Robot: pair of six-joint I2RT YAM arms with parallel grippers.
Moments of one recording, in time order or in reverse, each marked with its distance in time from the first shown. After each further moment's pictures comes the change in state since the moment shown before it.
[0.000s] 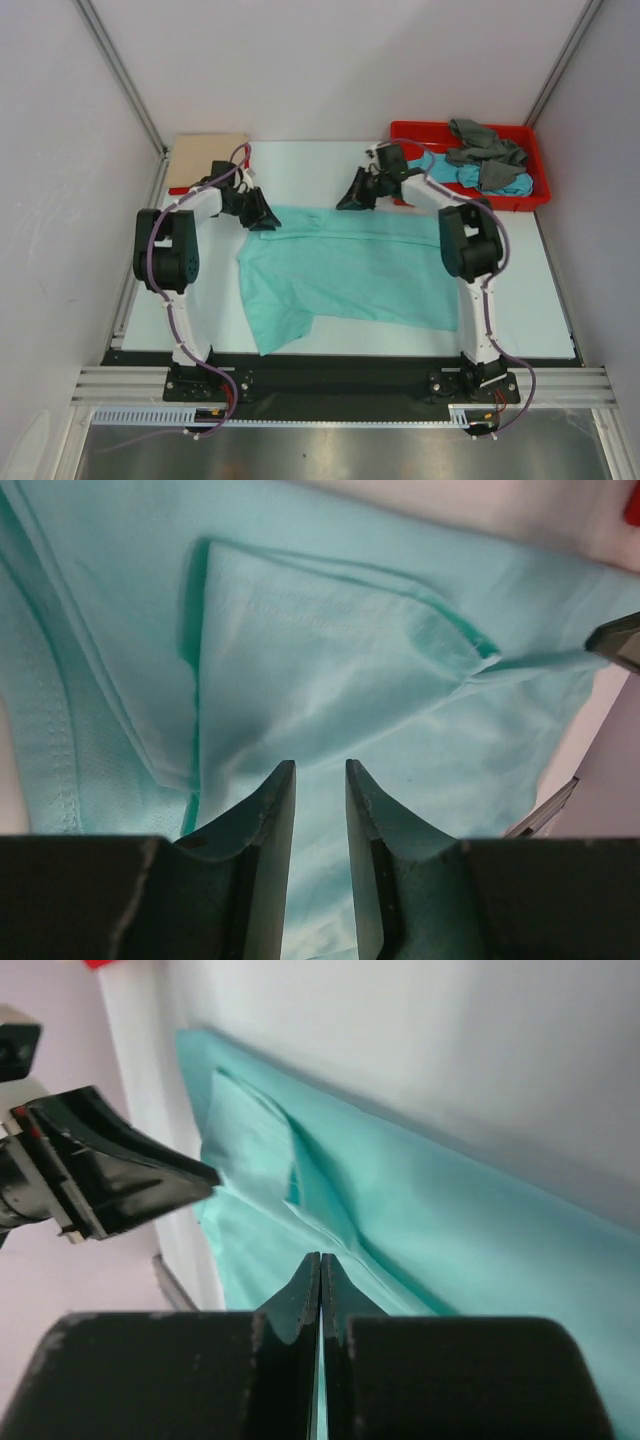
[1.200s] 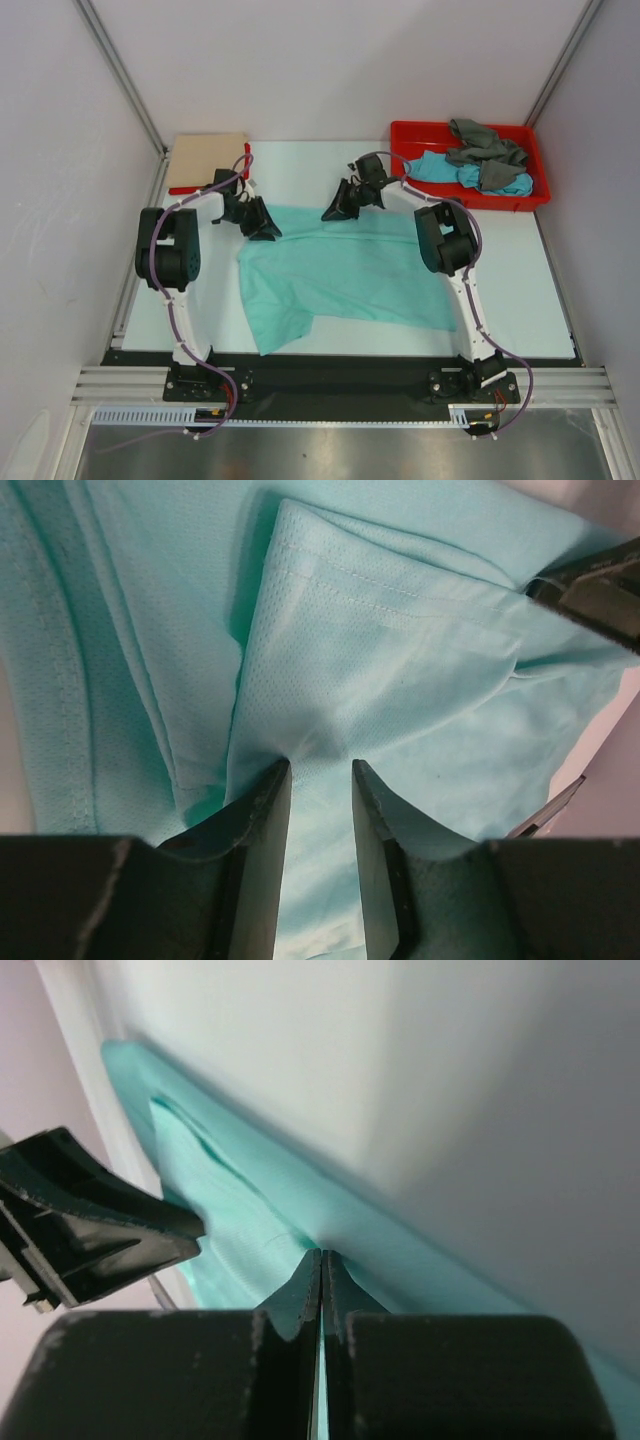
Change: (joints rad) left arm -0.003 0.028 -0.063 0.001 -0.013 -0.006; right arm 0.104 0.255 0.172 0.050 -0.033 0.084
